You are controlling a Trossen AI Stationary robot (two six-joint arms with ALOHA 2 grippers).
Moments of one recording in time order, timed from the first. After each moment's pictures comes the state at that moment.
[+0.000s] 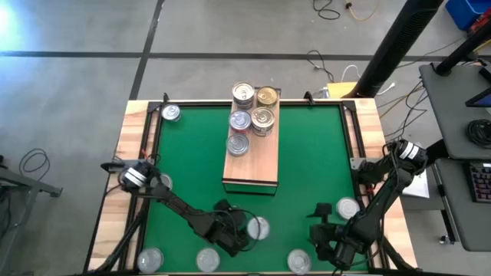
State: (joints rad) left arm -0.58 2.09 1.32 -0.44 -0.55 -1.02; right arm 0.97 1.67 1.01 -0.71 0.58 0.92
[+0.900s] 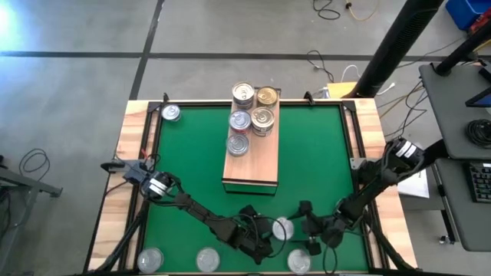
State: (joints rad) left arm -0.52 2.36 1.70 -0.34 -0.59 -0.83; right arm 0.83 1.68 0.59 0.36 0.55 0.48
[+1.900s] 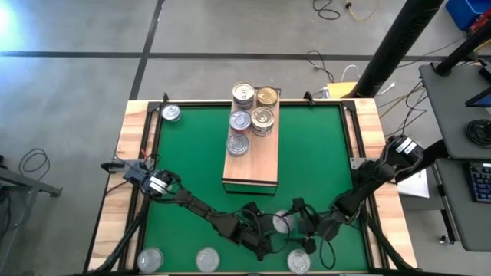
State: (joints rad) left arm -0.51 2.34 1.70 -0.37 -0.50 -0.73; right arm 0.75 1.65 0.60 0.49 0.51 0.19
